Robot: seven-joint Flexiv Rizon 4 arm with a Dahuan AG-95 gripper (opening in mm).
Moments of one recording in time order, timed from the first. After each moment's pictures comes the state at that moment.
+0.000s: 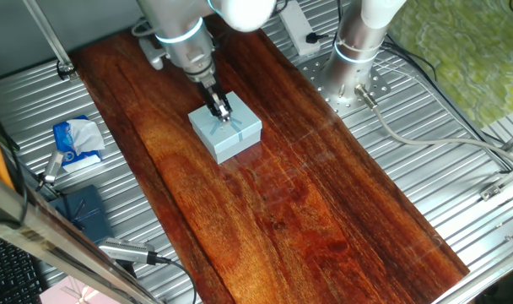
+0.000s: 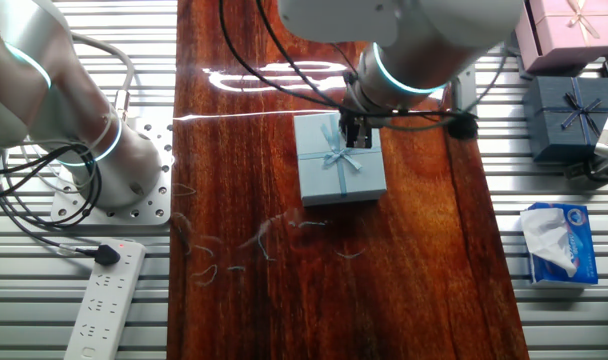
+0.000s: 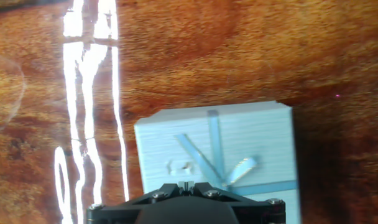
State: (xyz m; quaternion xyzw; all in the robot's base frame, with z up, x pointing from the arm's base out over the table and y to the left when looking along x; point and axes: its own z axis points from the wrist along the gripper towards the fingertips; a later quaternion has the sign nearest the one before) arm 0.432 0.039 0.108 0.00 -0.99 -0.11 0.08
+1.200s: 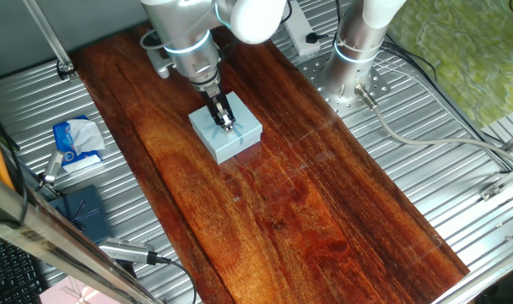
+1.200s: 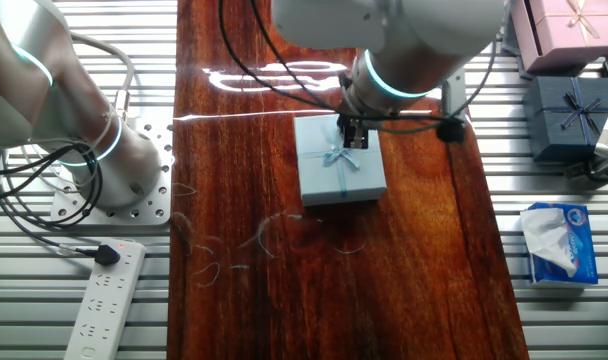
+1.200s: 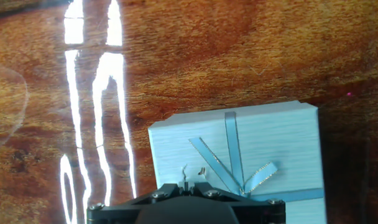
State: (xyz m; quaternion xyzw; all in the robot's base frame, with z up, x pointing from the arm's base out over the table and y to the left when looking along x) arm 0.429 0.042 0.084 0.00 -0.99 -0.12 0.07
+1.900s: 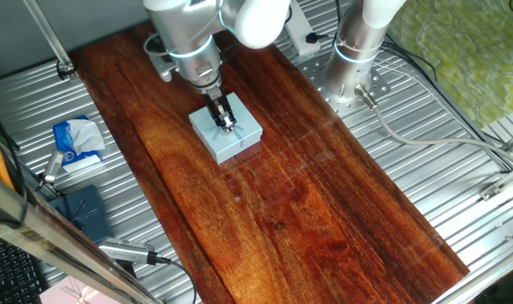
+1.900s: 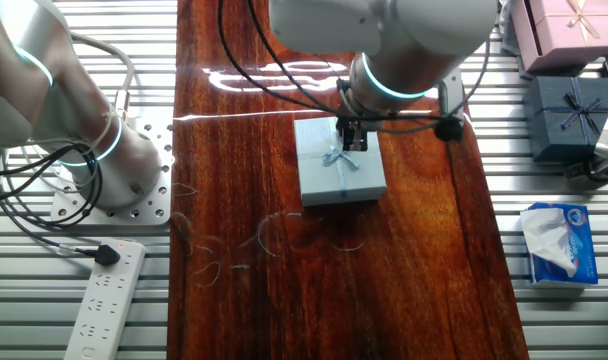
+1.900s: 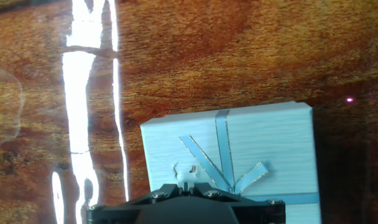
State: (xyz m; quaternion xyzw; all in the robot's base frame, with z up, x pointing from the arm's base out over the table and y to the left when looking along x) arm 0.430 0.042 0.086 0.01 -0.99 -0.10 0.07
